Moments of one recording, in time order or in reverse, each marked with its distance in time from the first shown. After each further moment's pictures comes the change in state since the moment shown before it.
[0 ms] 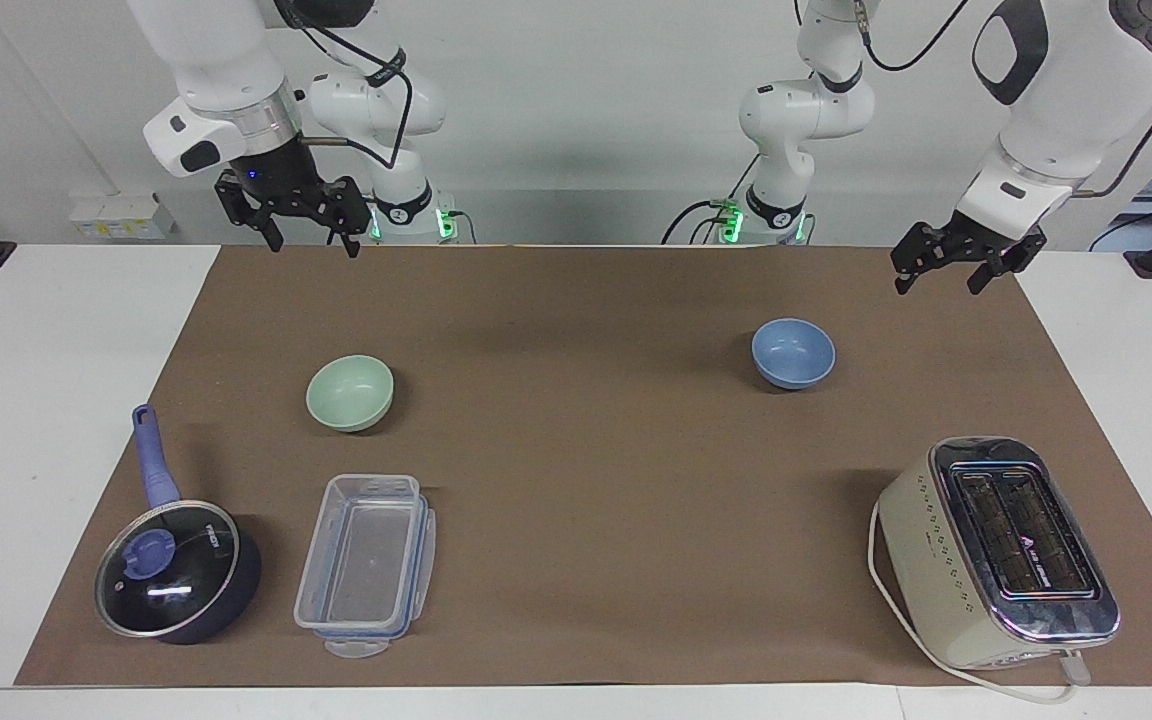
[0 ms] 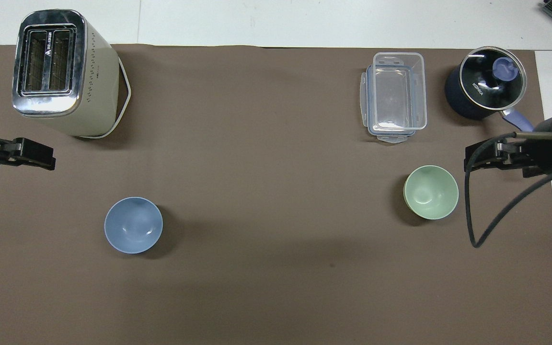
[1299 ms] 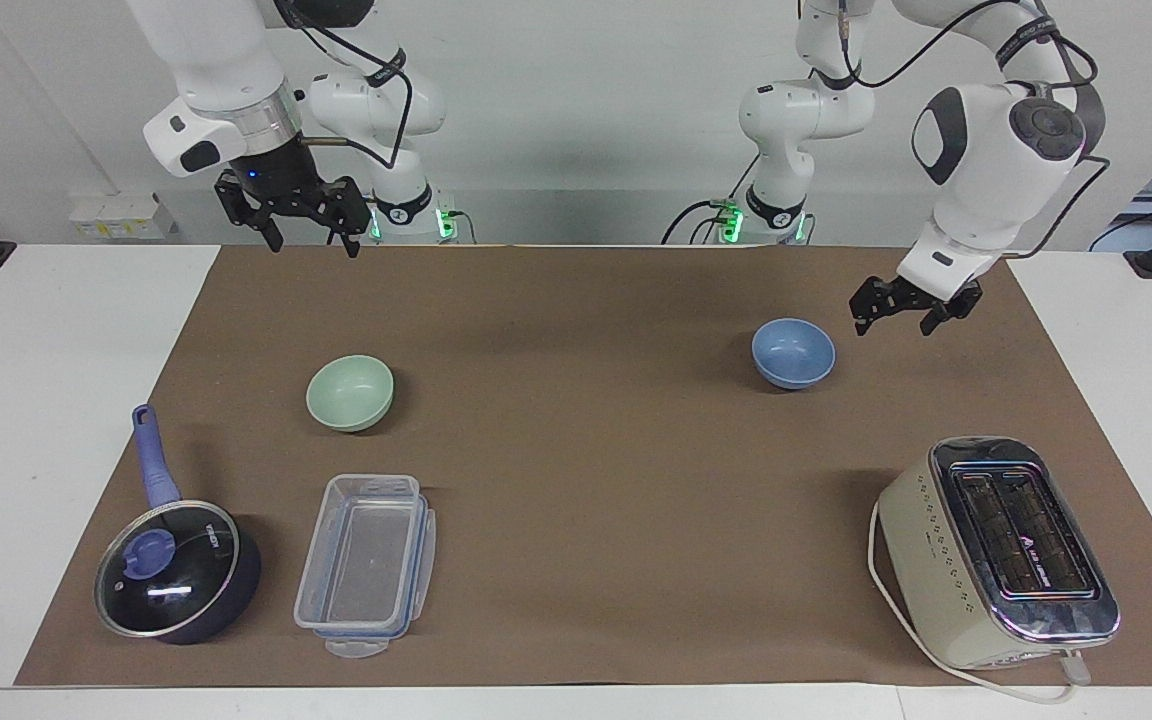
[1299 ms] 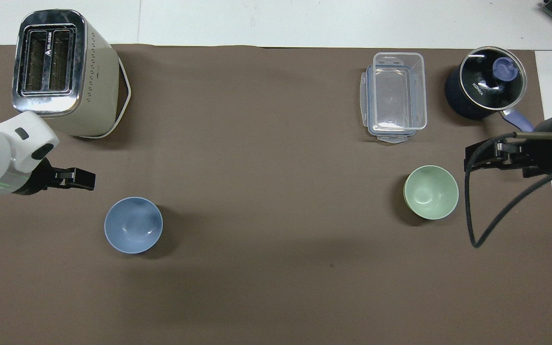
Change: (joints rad) left arm -0.002 -0.070 -0.007 -0.412 0.000 0.348 0.000; right arm 0.000 0.000 0.000 0.000 0.000 0.000 0.000
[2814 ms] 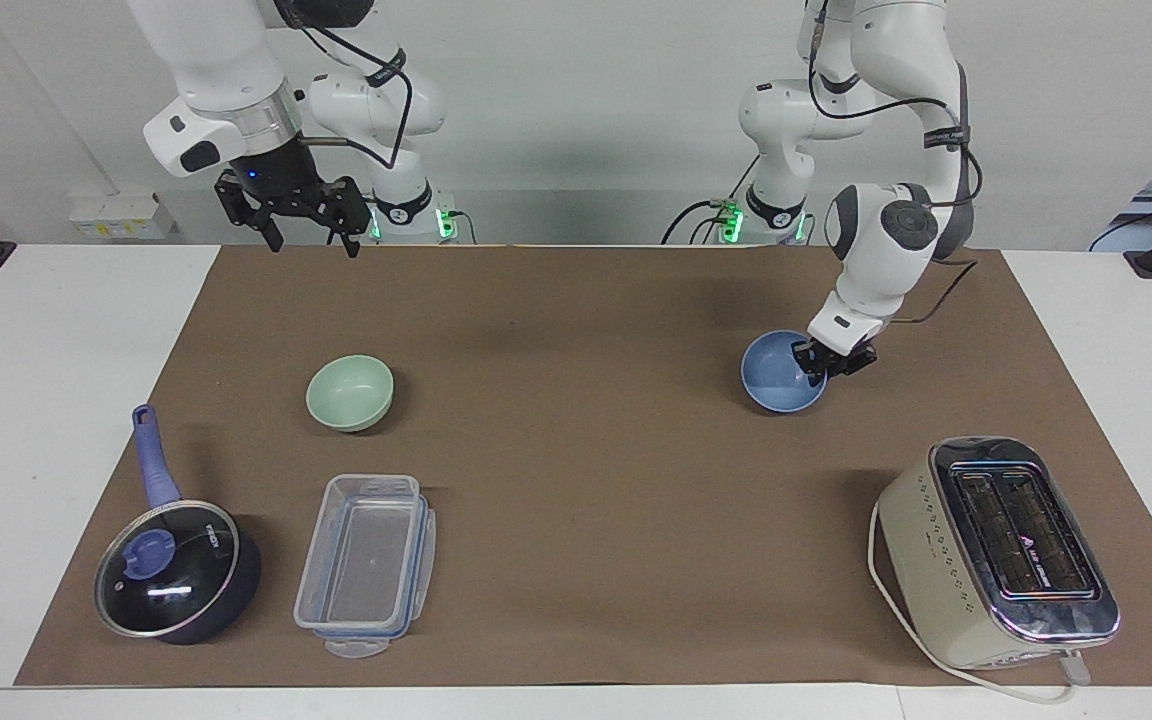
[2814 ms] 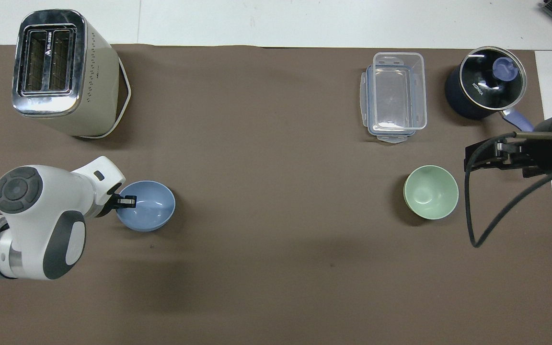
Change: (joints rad) left arm -0.072 0.055 -0.007 -0.318 -0.002 0.438 -0.056; right arm 0.000 0.000 0.000 0.000 0.000 0.000 0.000
